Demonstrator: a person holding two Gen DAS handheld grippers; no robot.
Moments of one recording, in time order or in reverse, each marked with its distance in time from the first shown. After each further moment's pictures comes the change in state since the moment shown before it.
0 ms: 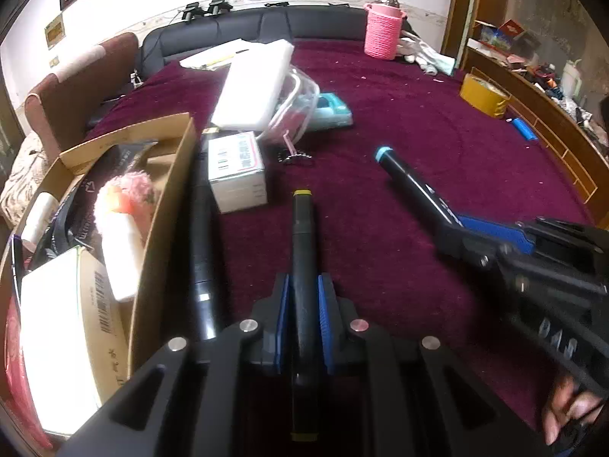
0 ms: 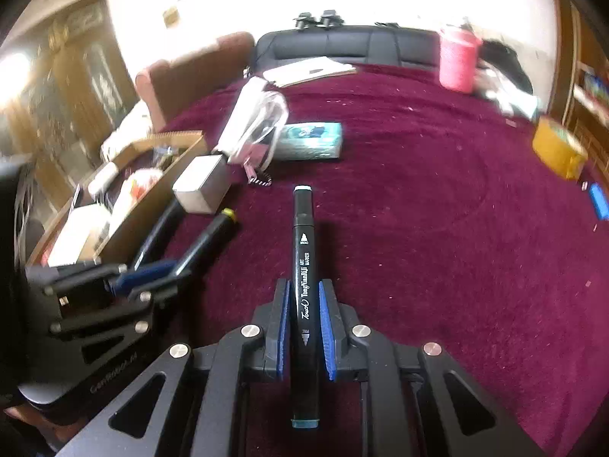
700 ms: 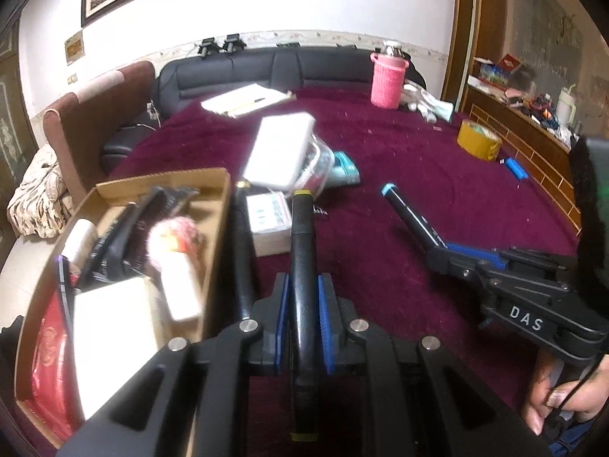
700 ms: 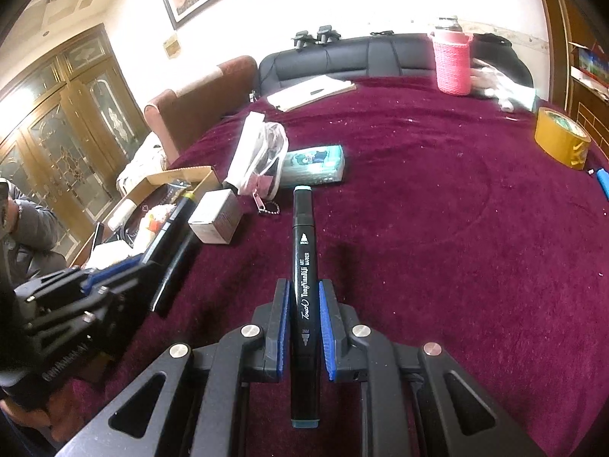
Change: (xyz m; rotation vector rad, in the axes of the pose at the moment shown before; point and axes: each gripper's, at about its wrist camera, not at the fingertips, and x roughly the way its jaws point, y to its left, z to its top) left arm -0.051 0.017 0.006 -0.026 -0.163 0.028; right arm -0.012 -0.004 0.005 0.047 -0.078 0.071
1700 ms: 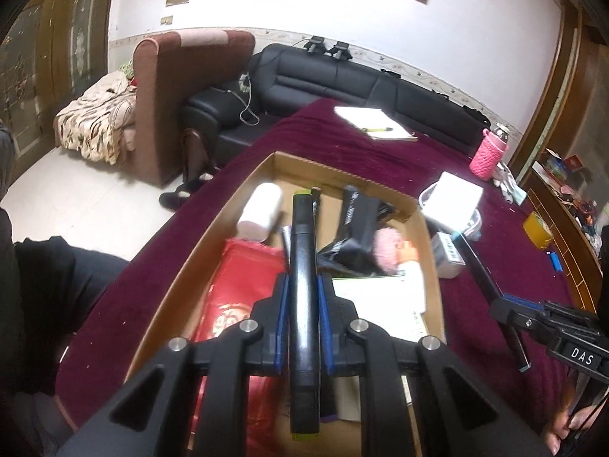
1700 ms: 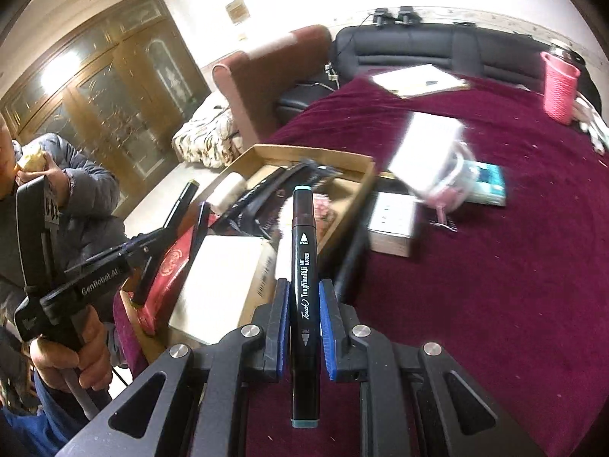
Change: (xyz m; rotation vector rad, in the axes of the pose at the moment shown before) left arm -0.052 0.185 -0.028 -0.352 -0.033 0.099; right arm 0.027 0.141 0.026 -0.130 0.134 0.189
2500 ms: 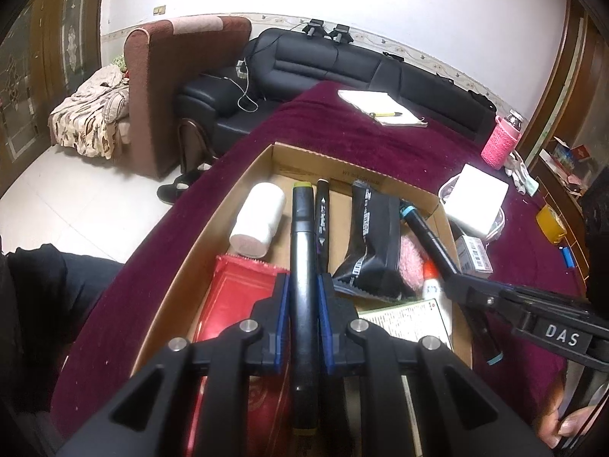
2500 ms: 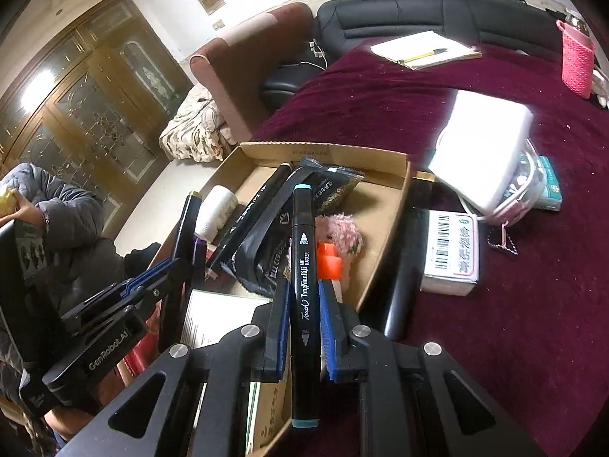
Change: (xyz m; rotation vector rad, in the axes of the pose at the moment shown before) left arm 0.042 0.001 0.018 0.028 0.059 0.008; right arm 0.064 0.006 0.036 0.118 0.081 0.000
